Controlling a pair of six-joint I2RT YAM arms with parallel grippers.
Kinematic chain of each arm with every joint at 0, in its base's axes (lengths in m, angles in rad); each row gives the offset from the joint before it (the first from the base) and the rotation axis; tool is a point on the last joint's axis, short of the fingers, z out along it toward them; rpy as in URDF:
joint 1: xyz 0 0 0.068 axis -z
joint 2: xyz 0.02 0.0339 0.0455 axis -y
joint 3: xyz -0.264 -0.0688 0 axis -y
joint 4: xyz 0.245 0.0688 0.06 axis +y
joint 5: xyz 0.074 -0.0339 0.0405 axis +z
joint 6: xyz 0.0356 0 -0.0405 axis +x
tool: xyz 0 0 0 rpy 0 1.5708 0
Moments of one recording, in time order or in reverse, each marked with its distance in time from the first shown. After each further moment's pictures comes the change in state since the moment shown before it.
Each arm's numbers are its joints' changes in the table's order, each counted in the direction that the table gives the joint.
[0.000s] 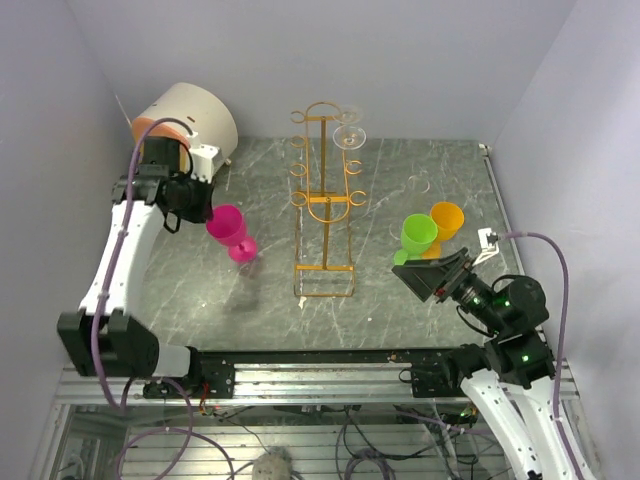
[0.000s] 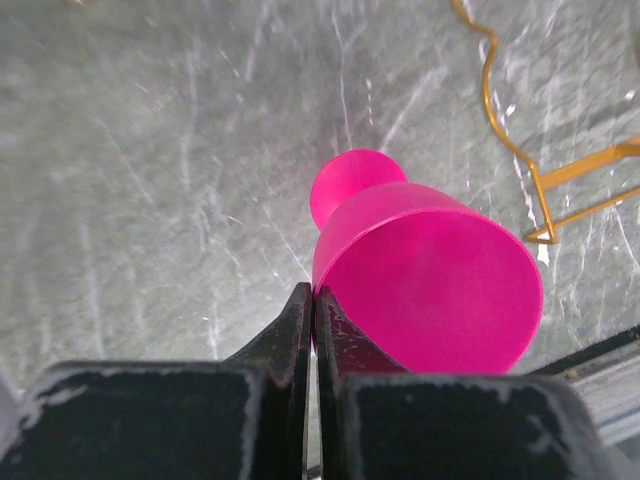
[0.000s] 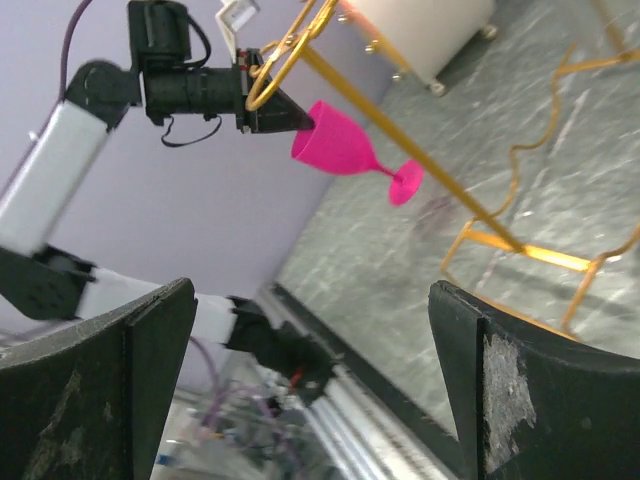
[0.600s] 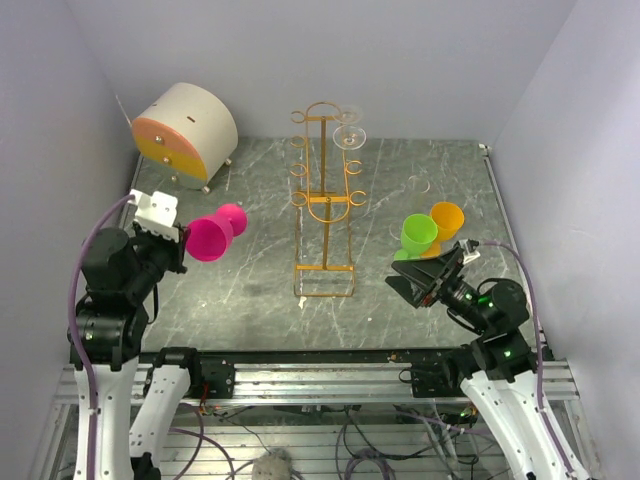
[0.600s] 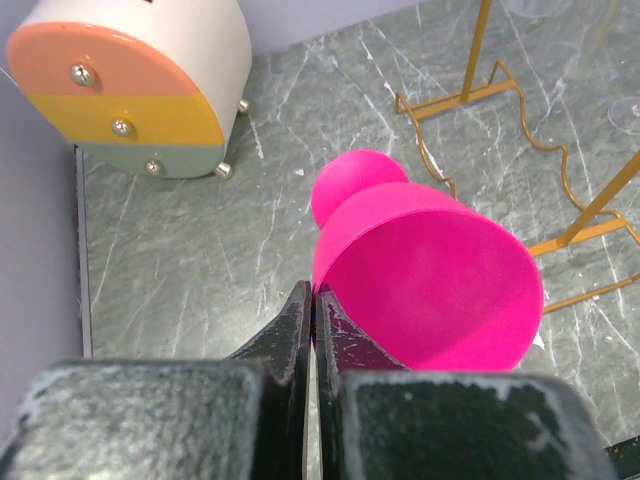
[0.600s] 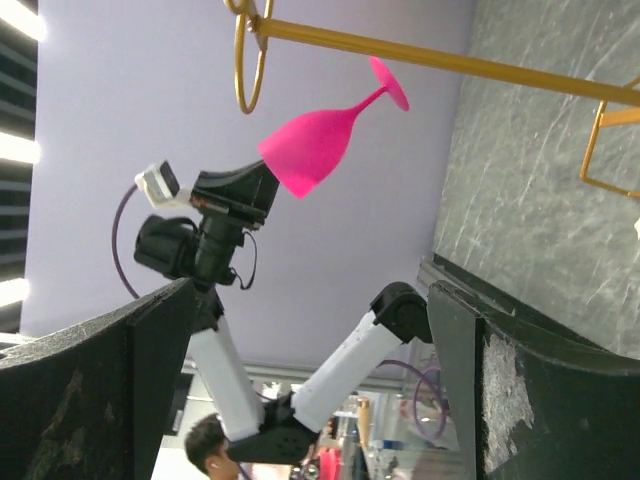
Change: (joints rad) left arm -0.018 0.806 -0.297 -0.211 0.040 -0.059; right arm 0.001 0.065 -0.195 -0.151 0.079 0.615
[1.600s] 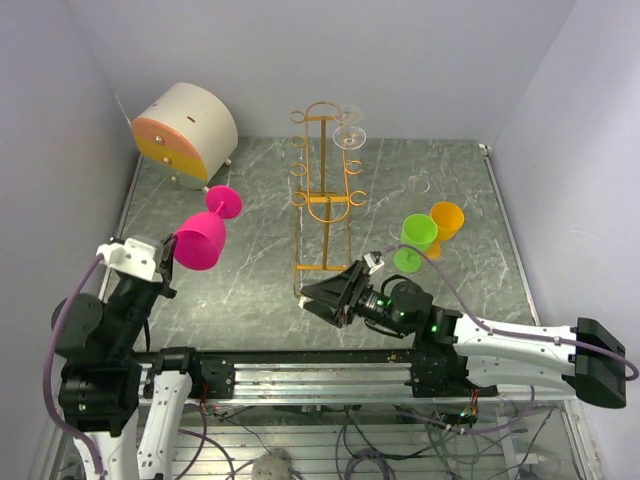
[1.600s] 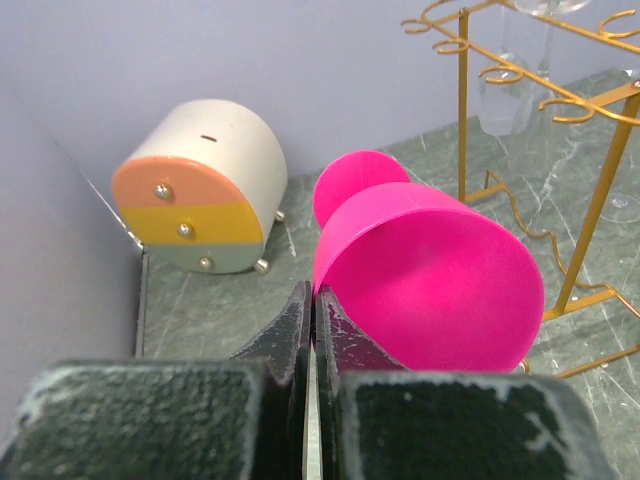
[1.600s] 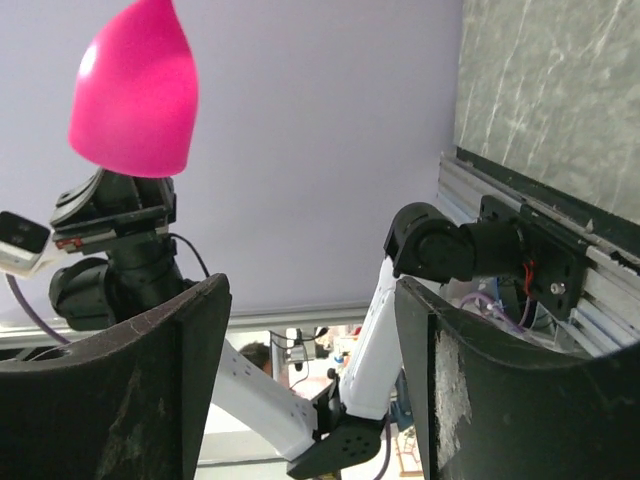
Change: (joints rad) left arm -0.044 0.251 -0.034 -0.100 -0.057 -0.012; right arm -0.828 -0.693 0.040 -0.518 -0.614 0.141
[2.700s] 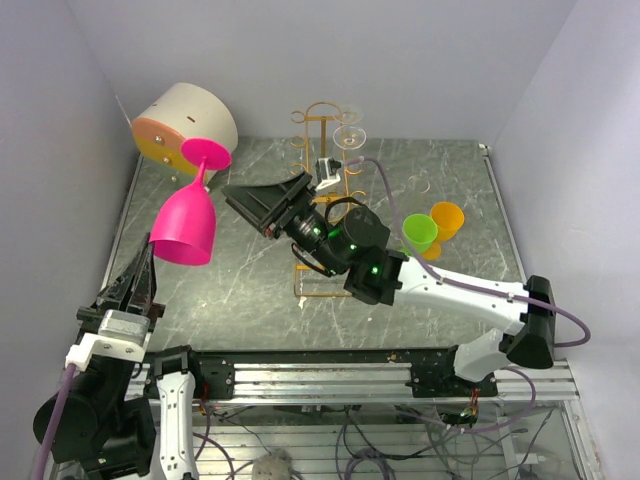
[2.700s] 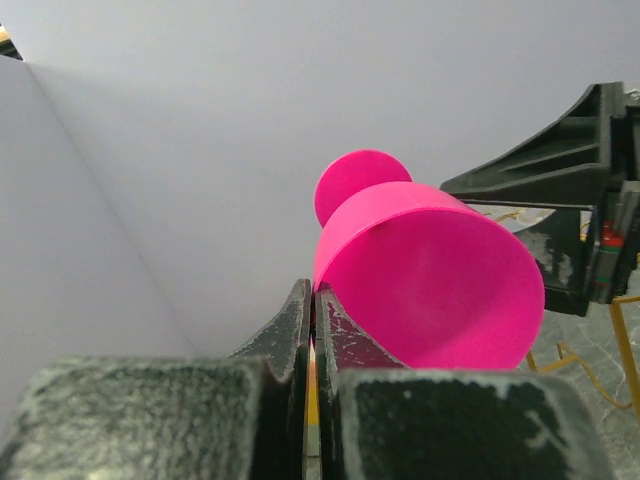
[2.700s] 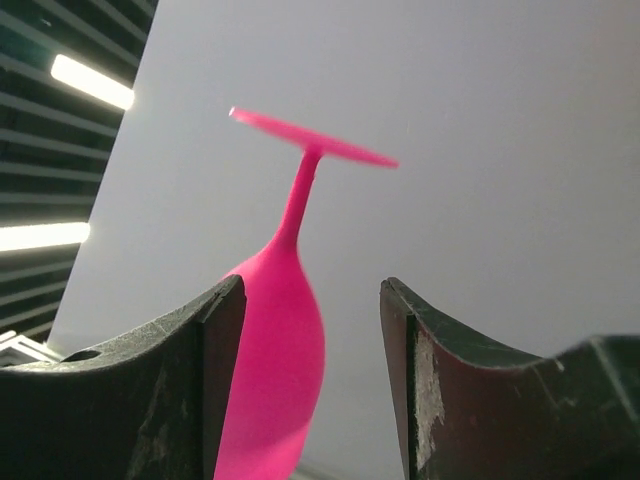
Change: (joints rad) left arm -0.211 0.125 0.127 -0.307 -0.173 -0.026; right arm -0.100 -0.553 0.920 -0.053 -0.233 -0.365
